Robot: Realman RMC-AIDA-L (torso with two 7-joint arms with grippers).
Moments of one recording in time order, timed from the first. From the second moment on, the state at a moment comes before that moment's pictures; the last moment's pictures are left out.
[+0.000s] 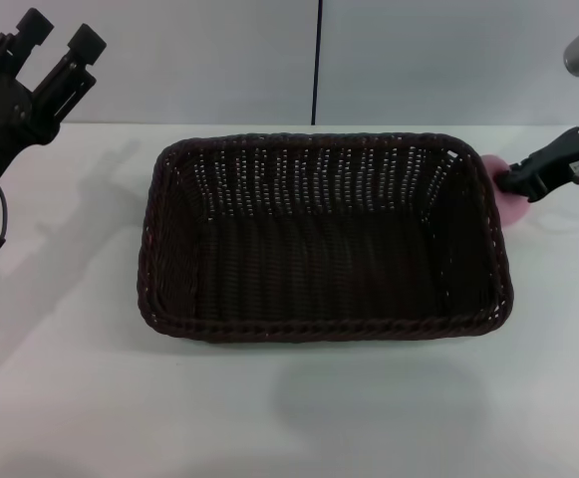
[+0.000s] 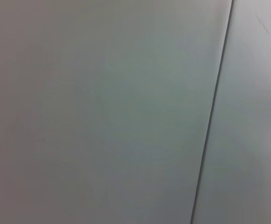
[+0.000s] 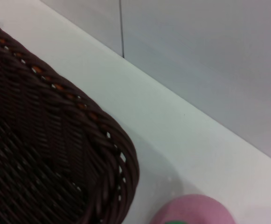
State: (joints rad) left arm -0.35 -2.07 1.01 0.27 0.82 1.61 -0.88; right arm 0.75 2.07 -0.87 -0.83 -2.64 -1.18 2.00
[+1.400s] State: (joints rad) left arm -0.32 -2.06 1.01 0.27 0.82 1.62 -0.88; right arm 0.57 2.06 -0.82 -0.74 -1.64 -1.63 1.54
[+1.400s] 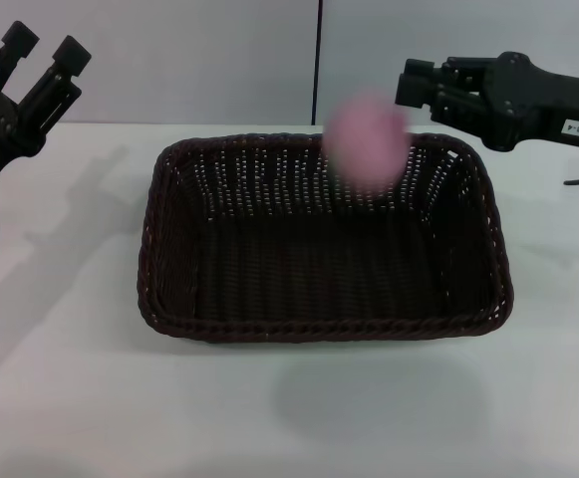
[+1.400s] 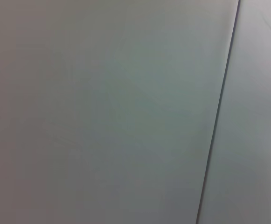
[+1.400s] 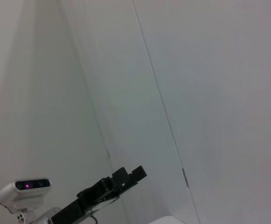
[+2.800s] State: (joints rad) left arm -0.23 -2.07 0.57 0.20 0.81 1.77 -0.85; right arm 0.29 2.07 -0.26 -0.28 -1.00 -1.67 0.94
